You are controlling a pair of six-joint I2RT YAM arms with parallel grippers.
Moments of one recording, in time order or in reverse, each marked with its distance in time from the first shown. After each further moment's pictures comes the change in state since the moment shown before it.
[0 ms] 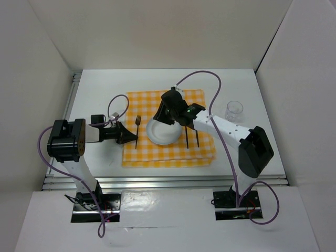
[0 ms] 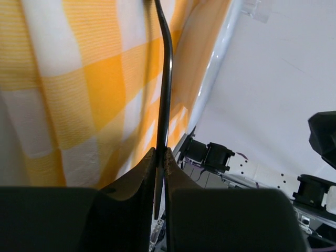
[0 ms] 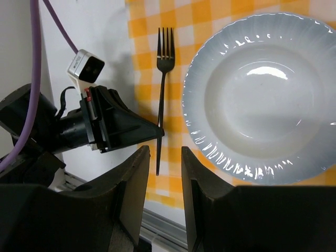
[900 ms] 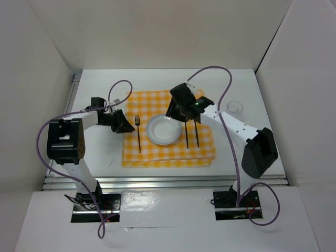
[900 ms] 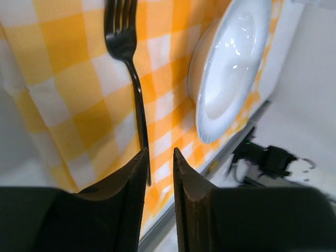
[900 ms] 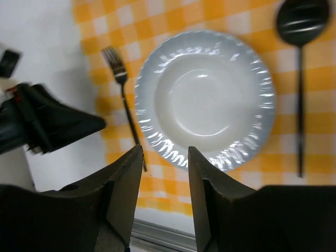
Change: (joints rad) left arm -0.029 -0.018 0.317 -0.562 -0.199 0.416; right arm -0.057 -0.031 0.034 -0.165 0.054 -0.039
